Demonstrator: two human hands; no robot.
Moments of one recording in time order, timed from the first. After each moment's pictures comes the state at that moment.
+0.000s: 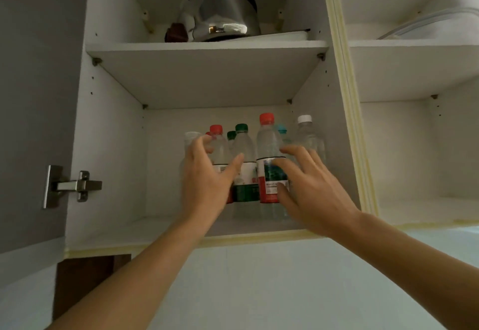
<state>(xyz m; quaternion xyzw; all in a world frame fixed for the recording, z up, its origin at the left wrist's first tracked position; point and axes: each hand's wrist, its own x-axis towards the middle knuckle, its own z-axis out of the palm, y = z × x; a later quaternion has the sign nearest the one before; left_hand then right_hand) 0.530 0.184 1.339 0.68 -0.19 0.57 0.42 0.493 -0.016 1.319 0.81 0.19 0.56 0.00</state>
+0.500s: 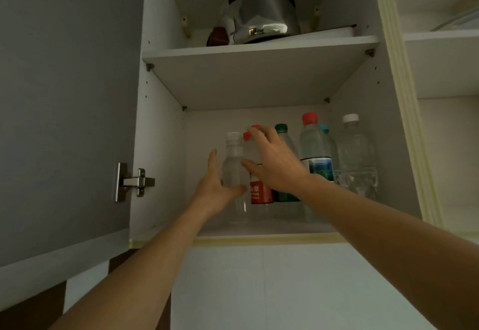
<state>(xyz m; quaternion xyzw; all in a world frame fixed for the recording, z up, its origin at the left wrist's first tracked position) 0.556 0.275 1.340 0.81 -0.16 0.30 0.47 0.563 0.104 1.385 0.81 0.29 0.49 -0.14</state>
